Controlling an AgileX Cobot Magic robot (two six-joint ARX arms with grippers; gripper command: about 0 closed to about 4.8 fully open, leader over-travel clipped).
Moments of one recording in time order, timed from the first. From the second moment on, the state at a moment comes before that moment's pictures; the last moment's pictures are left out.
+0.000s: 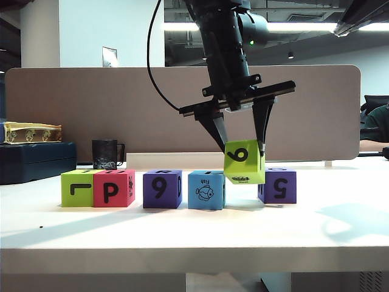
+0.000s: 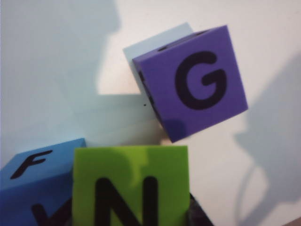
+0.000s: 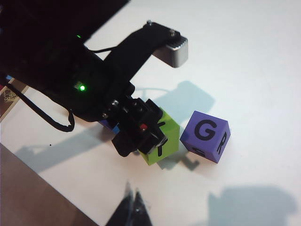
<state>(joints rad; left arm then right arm) -0.76 2.50 2.63 -1.43 0.08 -0.37 0.07 1.06 1.02 -0.61 -0.60 0.02</state>
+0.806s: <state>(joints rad) -0.76 2.53 2.62 -1.40 -0.06 -0.39 0.07 1.06 1.02 -0.61 -0.60 0.02</state>
